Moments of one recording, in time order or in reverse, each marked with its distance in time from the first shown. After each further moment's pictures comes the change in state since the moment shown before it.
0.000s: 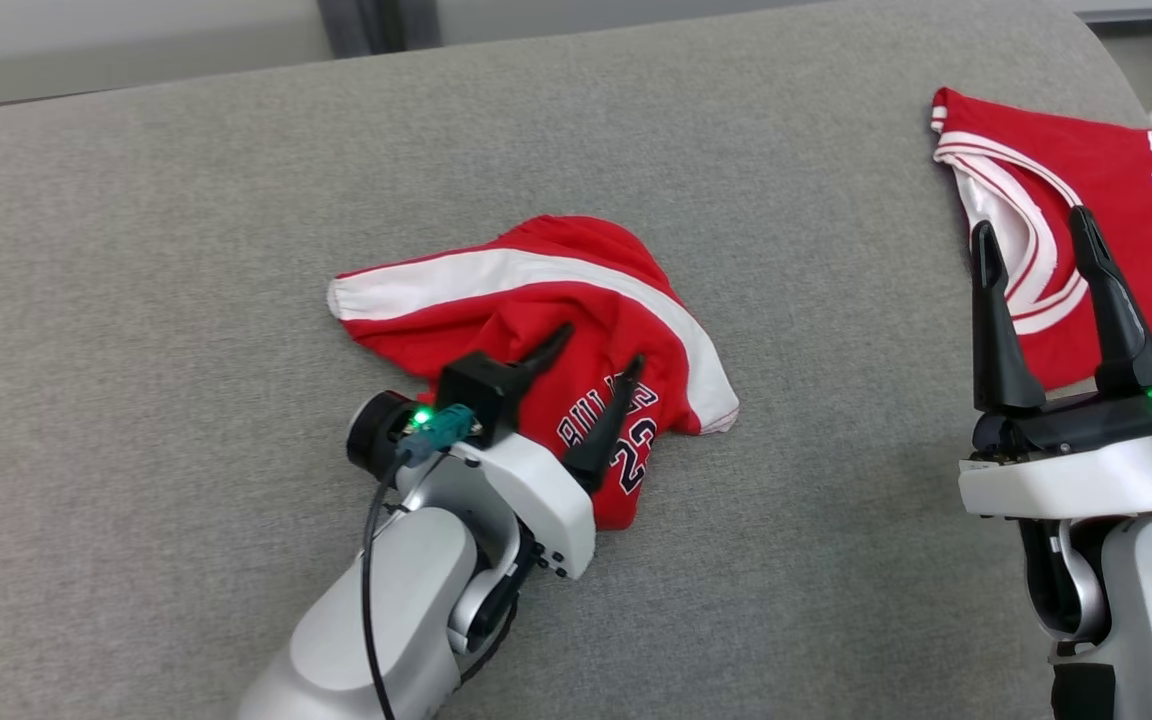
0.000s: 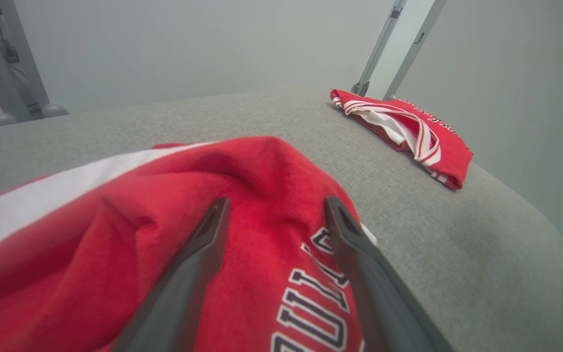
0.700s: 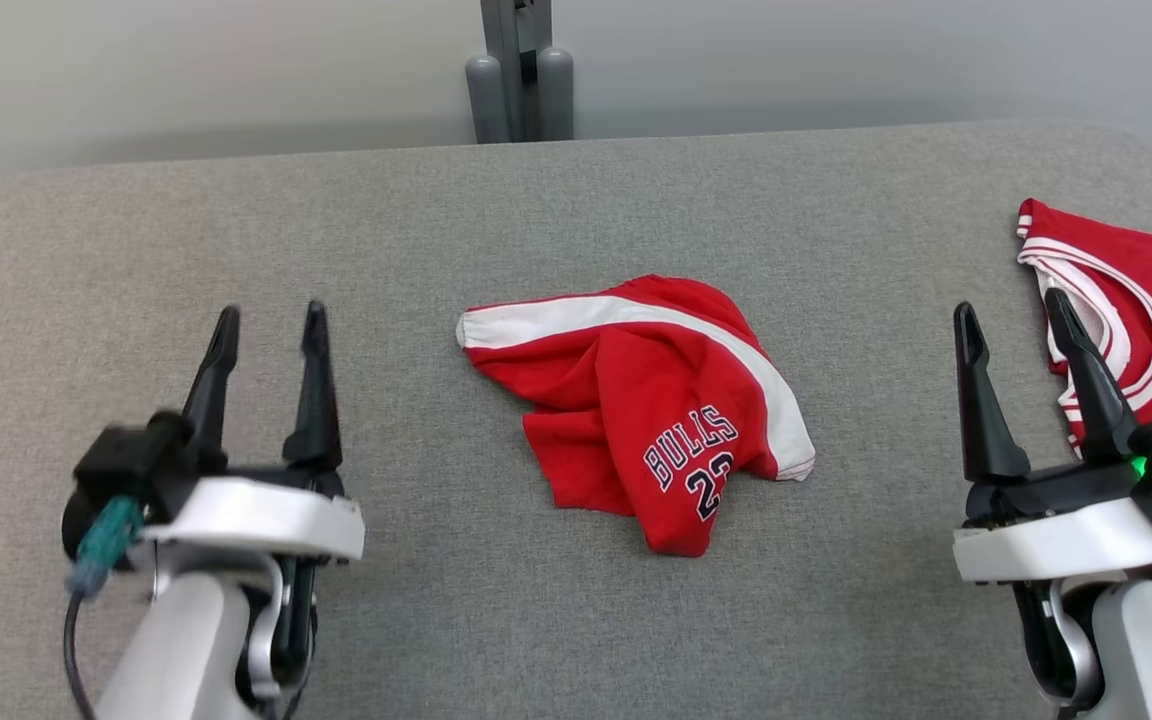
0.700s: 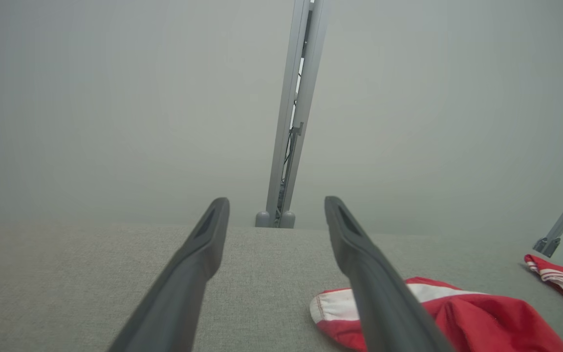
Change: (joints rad) left arm 0.208 0.160 0.376 -0.231 -0.002 0.135 -0.160; right arm 0.088 -0.008 0.007 0.018 -0.012 0.000 0.000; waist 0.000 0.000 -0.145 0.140
